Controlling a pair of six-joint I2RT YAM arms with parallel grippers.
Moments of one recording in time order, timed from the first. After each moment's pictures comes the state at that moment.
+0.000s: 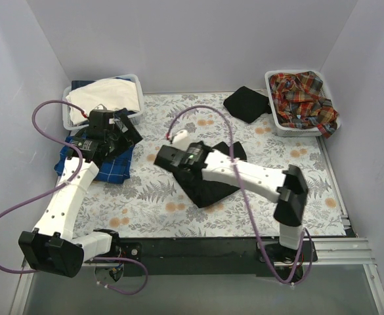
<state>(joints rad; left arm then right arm) -0.20 1.17 1.23 -0.82 -0.11 -0.73 1.22 1.94 1.84 -1.24 0.71 0.61</state>
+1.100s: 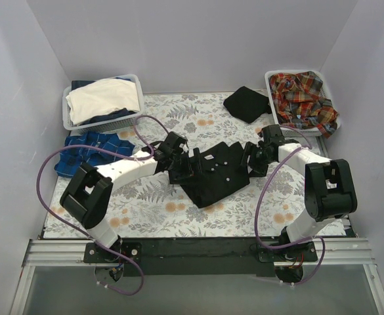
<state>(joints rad) -0.67 1.65 1.05 -0.35 0.29 -0.83 0.19 1.62 0.94 -0.47 -0.35 0.52</state>
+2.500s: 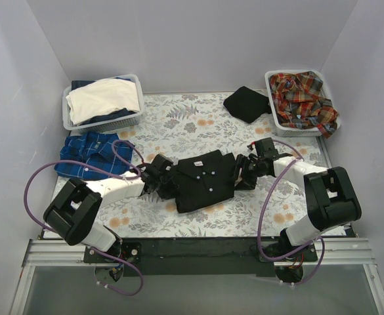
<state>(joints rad) -0.66 1.46 0.67 -0.23 0.06 -1.21 0.29 1.54 0.74 -0.31 -0.56 0.66</state>
